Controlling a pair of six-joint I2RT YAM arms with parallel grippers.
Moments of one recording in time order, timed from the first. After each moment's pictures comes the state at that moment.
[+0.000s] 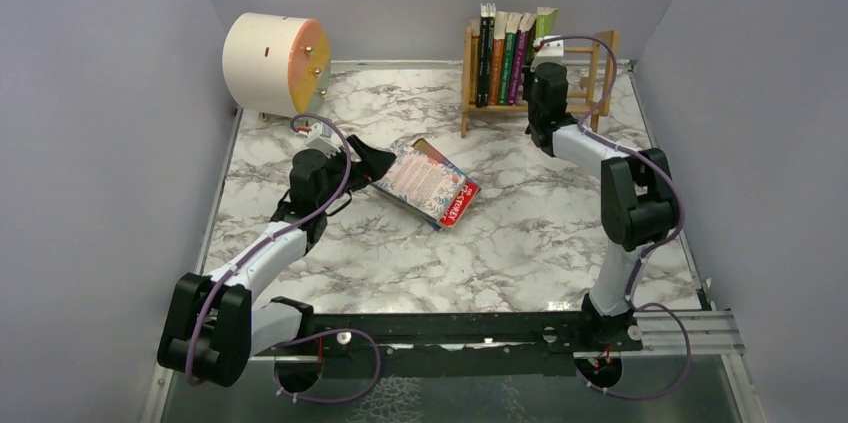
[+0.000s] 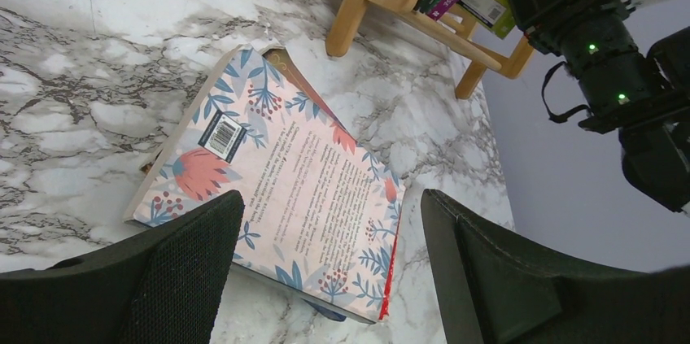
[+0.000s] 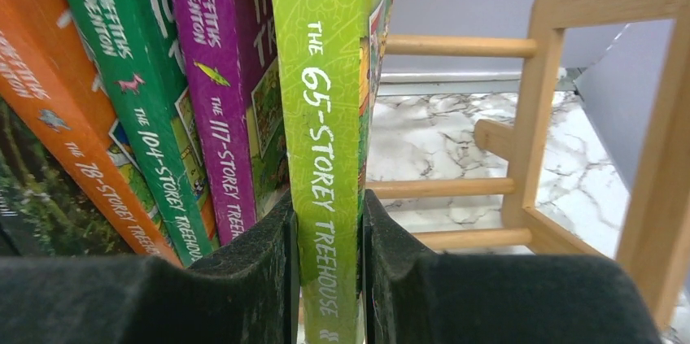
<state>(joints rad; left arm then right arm) -0.28 1.15 0.51 0.41 0.25 -0.80 0.27 1.86 1.26 0.48 0.41 -0.06</state>
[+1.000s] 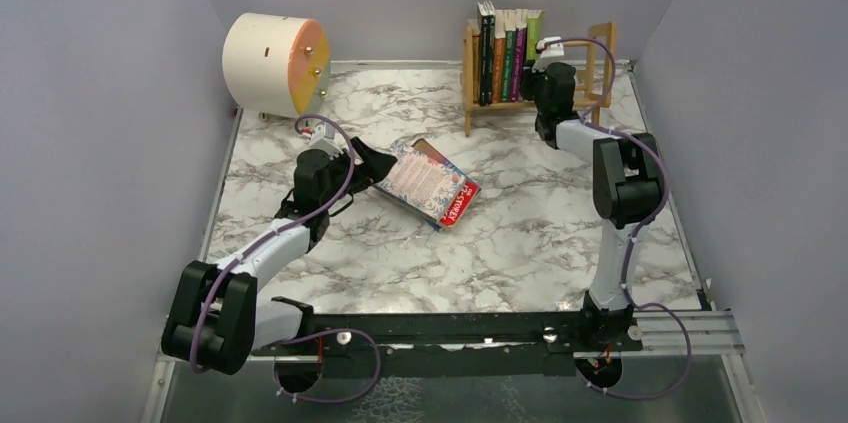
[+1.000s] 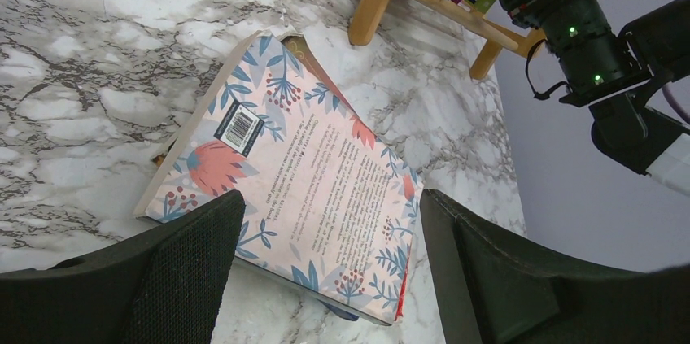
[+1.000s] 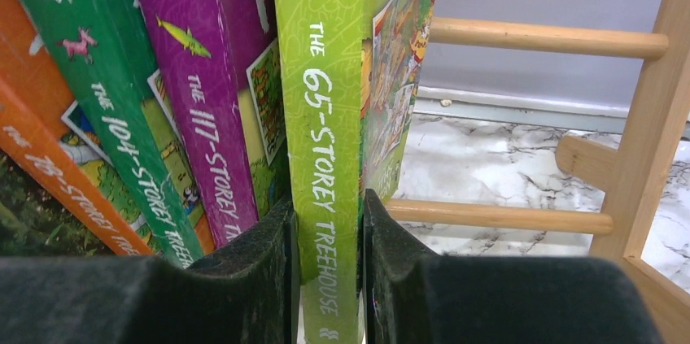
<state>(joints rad) -0.28 1.21 0.50 0.44 0.25 -0.80 0.17 2.08 1.38 0.56 0.05 -0.03</state>
